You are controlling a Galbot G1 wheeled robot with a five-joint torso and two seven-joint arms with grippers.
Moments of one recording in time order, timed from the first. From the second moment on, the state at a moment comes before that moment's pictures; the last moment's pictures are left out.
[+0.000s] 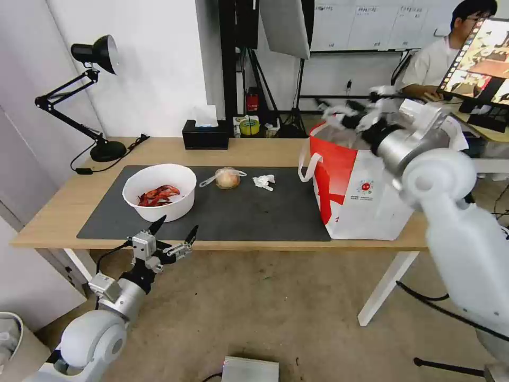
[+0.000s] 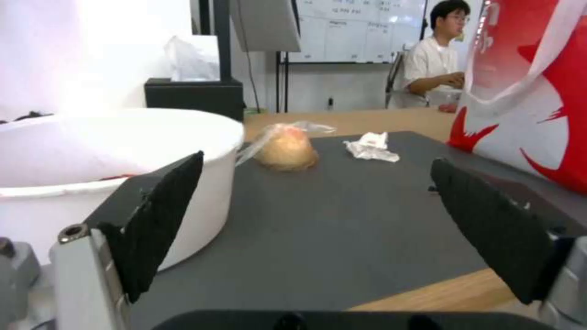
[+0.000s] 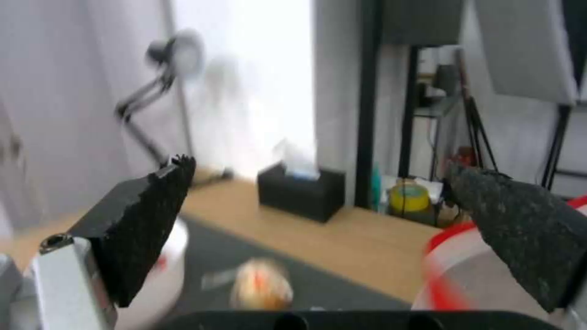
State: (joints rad) left arm 1.46 -0.95 -0.52 -2.04 -0.59 -0.08 0.09; right arm -0.62 0.94 0.25 1.96 0.87 -0.49 -0.05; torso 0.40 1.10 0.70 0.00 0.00
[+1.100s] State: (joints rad) left arm 1.54 -1.02 -0.54 -1.99 -0.50 -0.16 0.12; right arm -1.34 0.96 0.26 2.07 0.53 0.01 0.05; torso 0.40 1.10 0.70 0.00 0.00
